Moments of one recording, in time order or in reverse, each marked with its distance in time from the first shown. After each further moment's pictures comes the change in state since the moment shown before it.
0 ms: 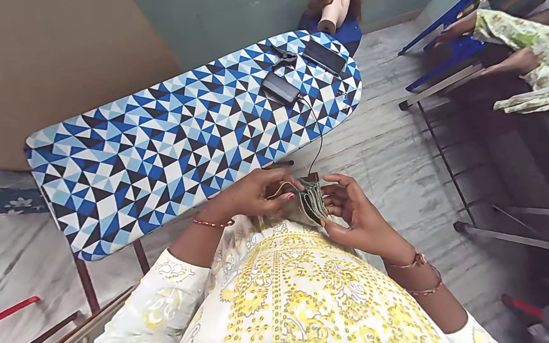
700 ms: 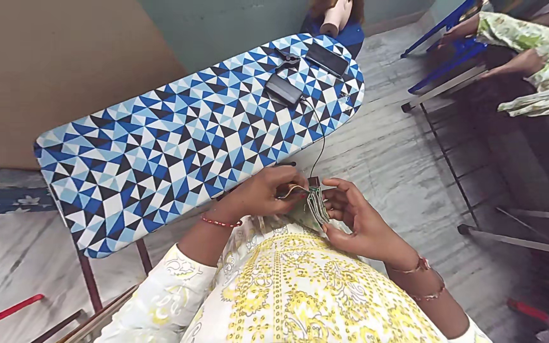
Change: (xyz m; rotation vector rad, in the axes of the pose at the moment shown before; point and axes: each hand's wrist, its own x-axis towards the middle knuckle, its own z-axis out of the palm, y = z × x) left_hand 0.010 0.006 0.006 0.086 0.065 0.190; right_hand -0.004 -0.006 0.006 0.009 -0.050 -0.029
